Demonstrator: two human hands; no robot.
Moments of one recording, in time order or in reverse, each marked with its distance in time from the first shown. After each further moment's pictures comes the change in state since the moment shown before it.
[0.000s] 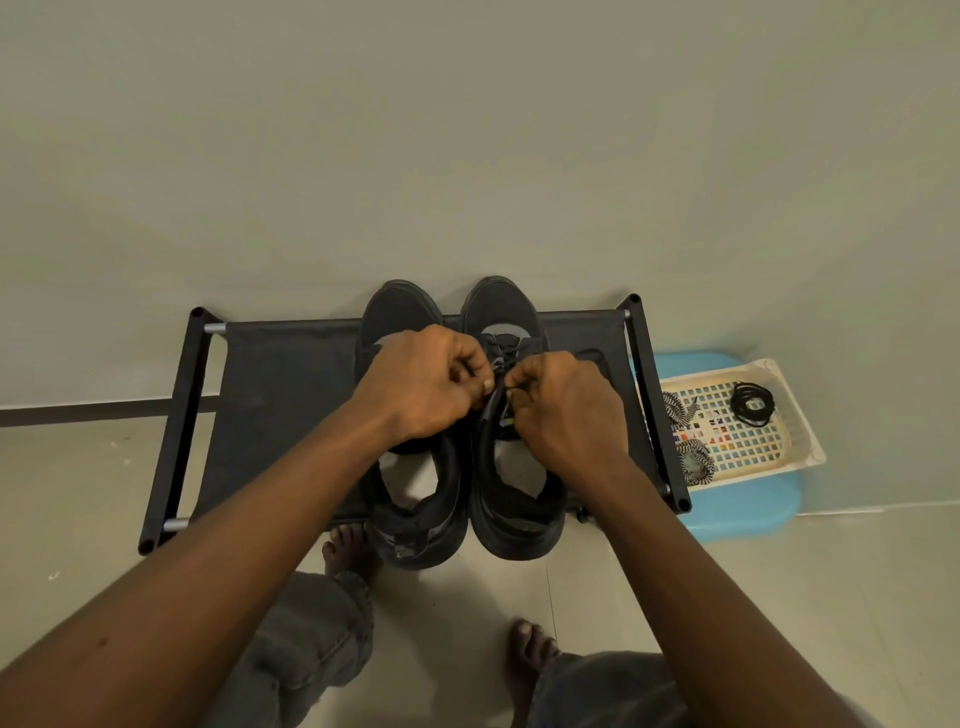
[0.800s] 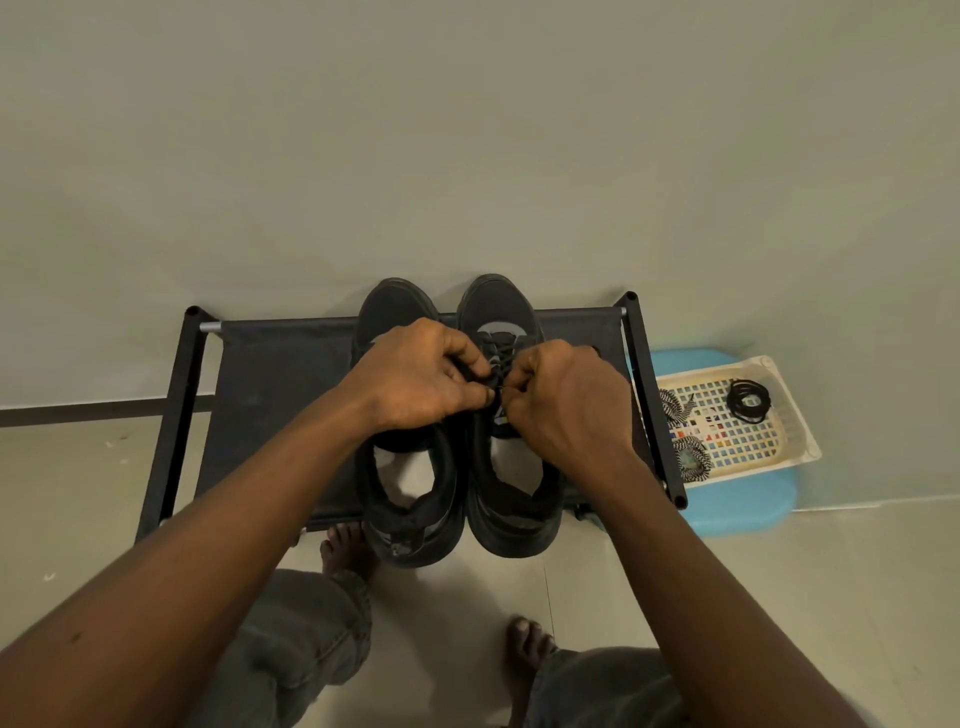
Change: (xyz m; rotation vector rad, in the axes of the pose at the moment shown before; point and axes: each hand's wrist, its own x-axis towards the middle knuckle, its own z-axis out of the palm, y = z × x) left_hand 0.002 -0.001 -0.010 -0.136 -0.128 -0.093; right_hand 0.002 -0.006 -0.010 -0.155 0.033 -0.024
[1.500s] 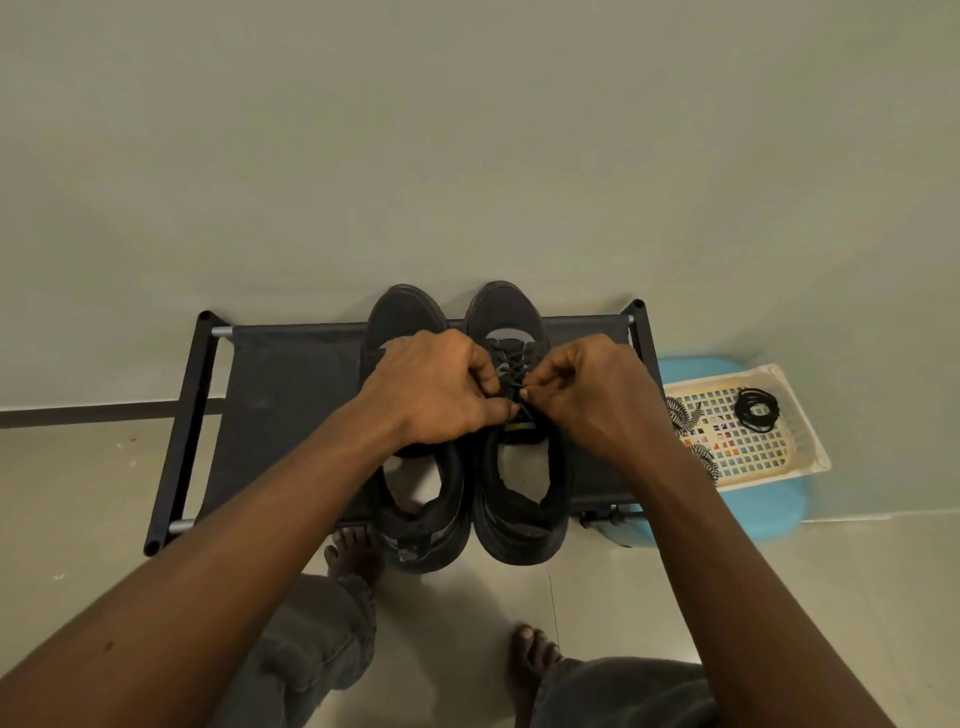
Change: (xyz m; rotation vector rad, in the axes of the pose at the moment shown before) left_hand -0.004 0.016 0.004 0.275 0.046 0.025; right_hand 0.010 0.024 -0.015 0.265 -0.121 -0.010
